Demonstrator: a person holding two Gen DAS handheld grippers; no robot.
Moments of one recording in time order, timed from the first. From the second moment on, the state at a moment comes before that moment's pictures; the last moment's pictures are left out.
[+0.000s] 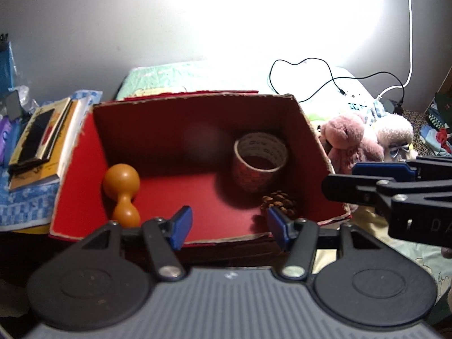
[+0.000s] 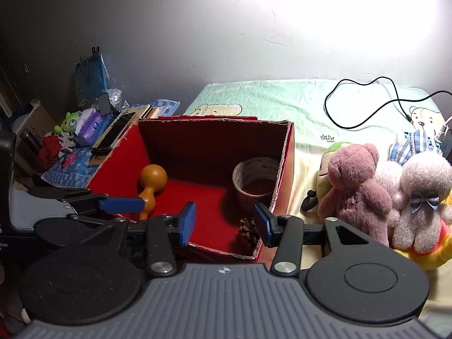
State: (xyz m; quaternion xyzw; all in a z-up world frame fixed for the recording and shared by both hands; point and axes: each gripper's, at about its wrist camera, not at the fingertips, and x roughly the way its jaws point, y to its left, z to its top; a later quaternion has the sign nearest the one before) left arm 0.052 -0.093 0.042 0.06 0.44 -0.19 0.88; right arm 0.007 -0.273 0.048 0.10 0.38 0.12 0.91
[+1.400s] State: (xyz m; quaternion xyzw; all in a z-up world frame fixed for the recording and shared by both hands) left arm -0.025 -0.009 0.003 0.05 0.48 -0.26 0.84; right arm -0.022 -0.235 -0.048 0.25 0.53 0.17 0.79
